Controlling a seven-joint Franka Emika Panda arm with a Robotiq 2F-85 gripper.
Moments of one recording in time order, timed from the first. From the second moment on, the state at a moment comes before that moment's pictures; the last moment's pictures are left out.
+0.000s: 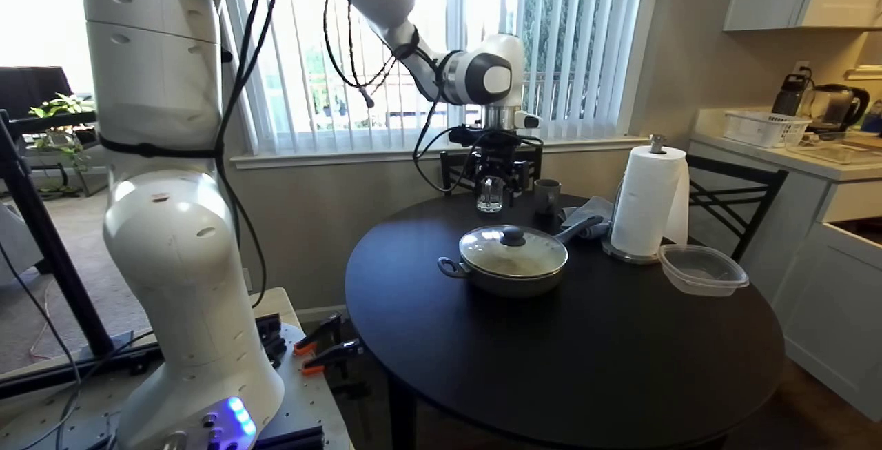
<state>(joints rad) 0.06 0.19 0.05 -2.03 -0.06 2.20 -0.13</state>
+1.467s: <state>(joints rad) 0.05 0.54 0.06 -1.79 -0.11 2.27 -0.21</state>
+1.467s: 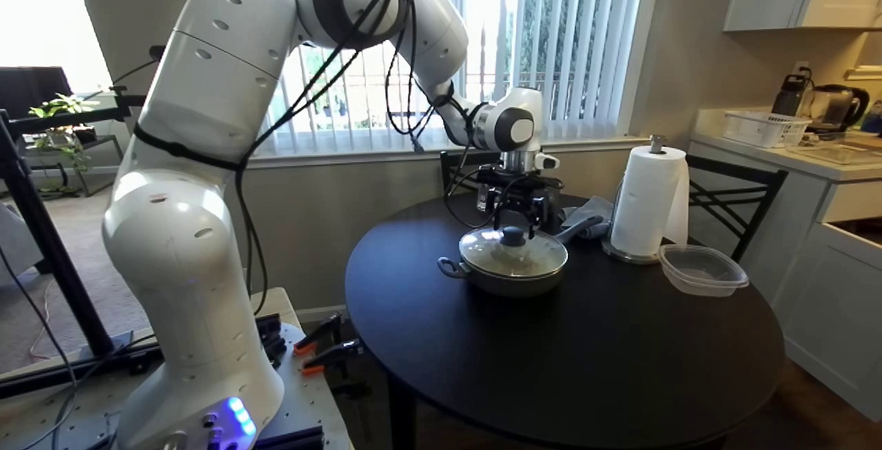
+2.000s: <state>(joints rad) 0.04 0.57 0.06 -1.71 -0.11 2.19 -0.21</state>
